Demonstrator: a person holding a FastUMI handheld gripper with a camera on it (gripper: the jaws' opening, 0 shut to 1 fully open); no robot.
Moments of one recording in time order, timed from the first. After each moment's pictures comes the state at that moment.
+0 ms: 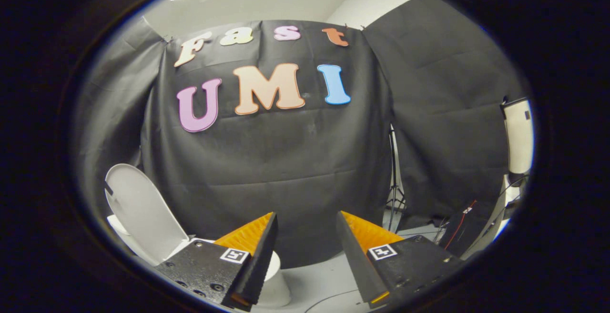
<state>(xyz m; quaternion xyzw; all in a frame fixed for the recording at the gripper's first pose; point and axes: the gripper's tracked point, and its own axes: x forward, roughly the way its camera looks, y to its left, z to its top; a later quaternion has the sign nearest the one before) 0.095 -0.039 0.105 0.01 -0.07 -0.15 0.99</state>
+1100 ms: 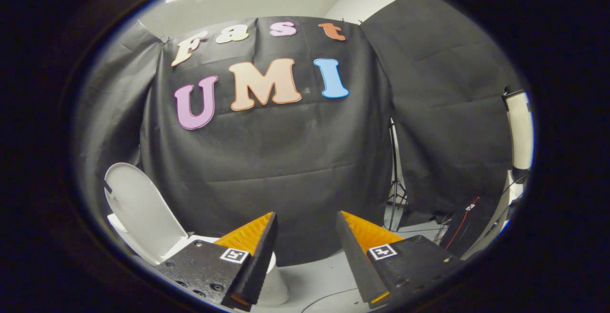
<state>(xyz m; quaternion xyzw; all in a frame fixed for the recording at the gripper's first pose) 0.097 -0.076 0.089 0.01 -0.05 -0.13 0.99</state>
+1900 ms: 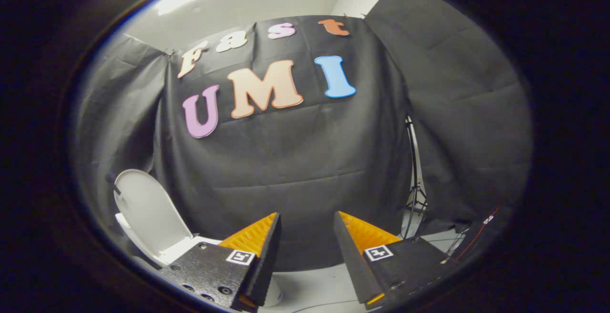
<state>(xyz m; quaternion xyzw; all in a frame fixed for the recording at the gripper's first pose) 0.108 -0.169 0.121 -0.01 -0.05 -0.03 1.00</state>
